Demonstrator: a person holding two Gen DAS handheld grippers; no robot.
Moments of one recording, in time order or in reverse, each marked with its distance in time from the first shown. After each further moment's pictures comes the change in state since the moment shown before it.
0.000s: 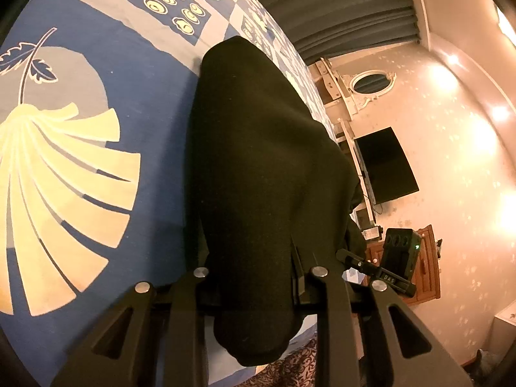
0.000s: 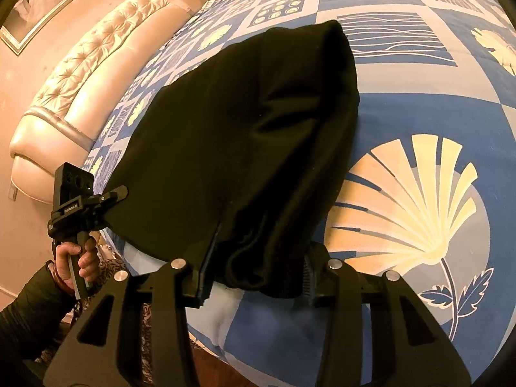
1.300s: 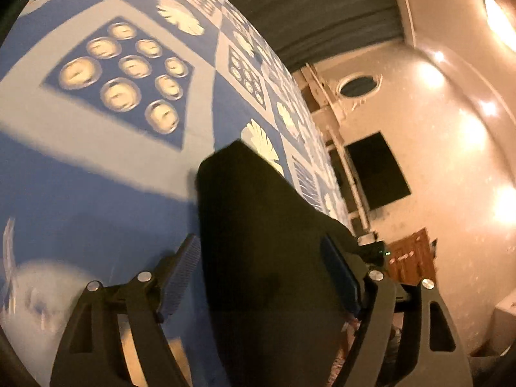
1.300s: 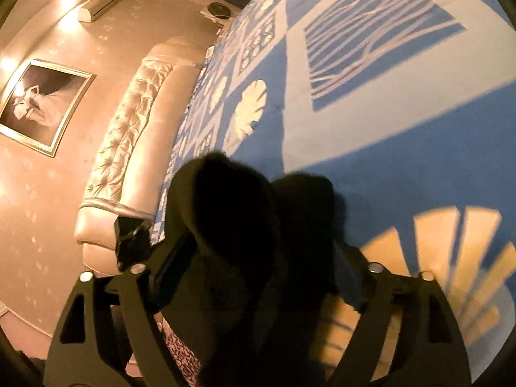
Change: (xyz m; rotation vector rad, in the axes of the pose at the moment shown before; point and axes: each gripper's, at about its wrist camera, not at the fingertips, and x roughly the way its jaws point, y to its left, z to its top) left arm 0.005 0.014 0.127 0.088 -0.011 -0.037; right arm 0.025 -0.082 0.069 0.310 -0.112 0.370
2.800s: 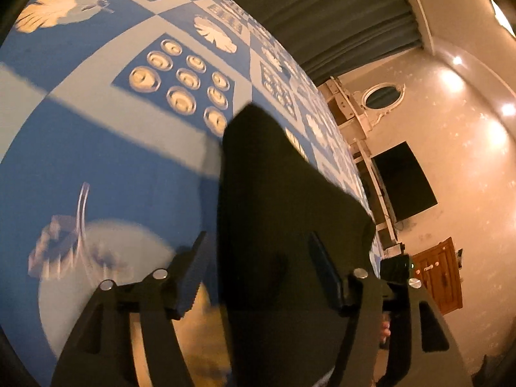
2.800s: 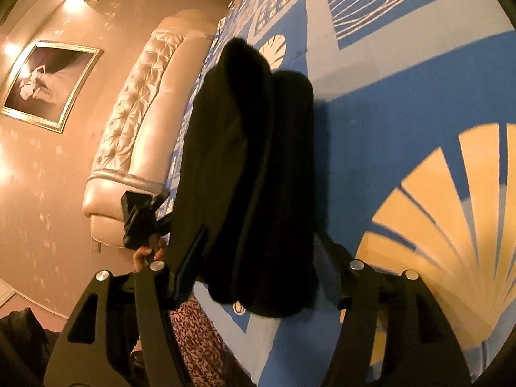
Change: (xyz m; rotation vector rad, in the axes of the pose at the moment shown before) left arm -0.053 0.008 -0.040 -0.026 -0.075 0.140; right arm 0.007 0.005 -0.047 -0.020 0.124 0.031
